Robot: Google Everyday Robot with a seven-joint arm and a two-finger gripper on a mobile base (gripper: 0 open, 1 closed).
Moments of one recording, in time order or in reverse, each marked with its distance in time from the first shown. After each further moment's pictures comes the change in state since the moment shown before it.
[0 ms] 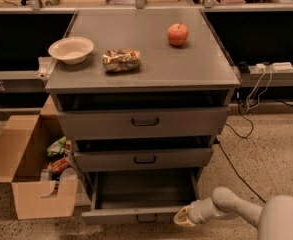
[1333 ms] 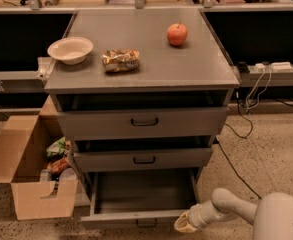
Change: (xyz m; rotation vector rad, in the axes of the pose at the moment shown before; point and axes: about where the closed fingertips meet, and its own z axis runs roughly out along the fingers) arm 0.009 0.028 0.004 -0.099 0.011 0.059
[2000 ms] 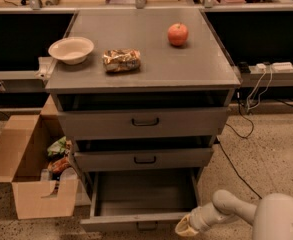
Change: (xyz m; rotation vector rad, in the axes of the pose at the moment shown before) arm 0.006 0.015 0.003 -0.051 -0.007 0.020
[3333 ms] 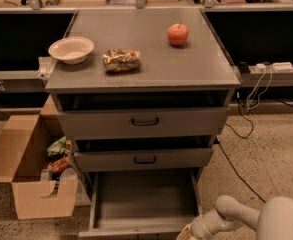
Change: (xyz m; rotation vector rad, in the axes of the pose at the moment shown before) arm -0.002 0.049 -0.002 -0.122 -0.063 0.091
